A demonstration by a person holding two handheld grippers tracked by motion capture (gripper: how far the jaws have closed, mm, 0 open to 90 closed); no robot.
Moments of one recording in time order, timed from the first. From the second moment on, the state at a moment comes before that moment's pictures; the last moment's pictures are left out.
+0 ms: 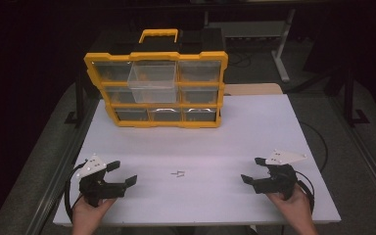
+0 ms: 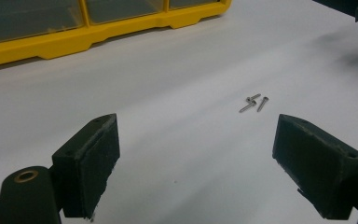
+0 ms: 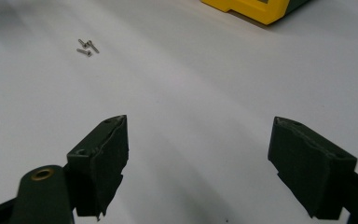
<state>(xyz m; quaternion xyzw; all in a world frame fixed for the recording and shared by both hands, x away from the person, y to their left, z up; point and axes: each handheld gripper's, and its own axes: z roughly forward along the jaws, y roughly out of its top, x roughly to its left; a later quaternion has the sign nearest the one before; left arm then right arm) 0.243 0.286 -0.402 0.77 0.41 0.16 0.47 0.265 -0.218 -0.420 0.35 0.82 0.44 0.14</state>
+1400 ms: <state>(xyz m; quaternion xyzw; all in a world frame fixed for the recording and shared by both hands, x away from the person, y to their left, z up) 0.243 0.281 -0.400 0.77 0.40 0.16 0.47 0.319 -0.078 -0.390 0.21 0.90 0.38 0.04</state>
